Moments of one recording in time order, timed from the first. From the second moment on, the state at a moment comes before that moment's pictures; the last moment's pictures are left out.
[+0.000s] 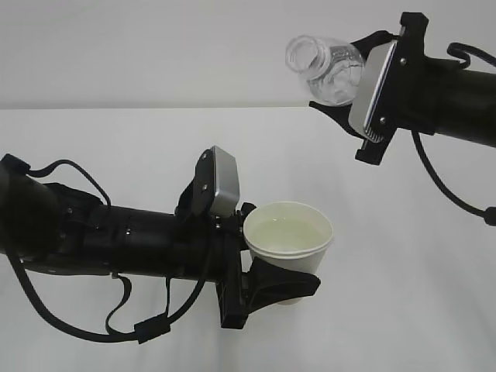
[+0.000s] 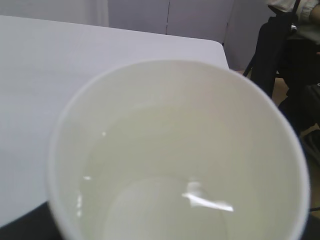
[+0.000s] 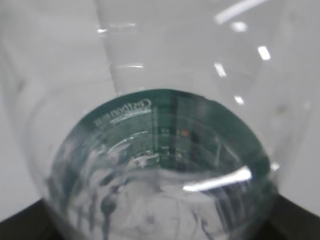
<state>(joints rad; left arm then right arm) -0.60 1.98 -0.83 1.07 -1.02 -0.55 0.19 1.61 -0.84 -0.88 -0.67 -0.43</state>
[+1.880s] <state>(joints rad) -0.60 1.98 -0.83 1.07 -1.02 -0.55 0.19 1.73 -0.71 -0.11 -0.74 -0.10</state>
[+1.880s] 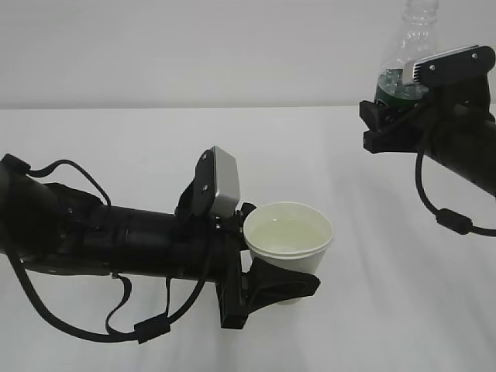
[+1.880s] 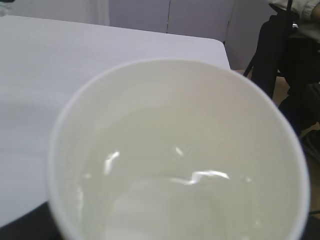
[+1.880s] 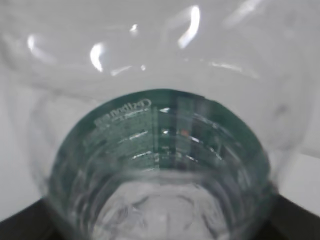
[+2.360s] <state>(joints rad) -0.60 1.98 -0.83 1.07 -1.01 -0.55 0.19 1.86 -0.68 0.05 -0.92 -0.19</state>
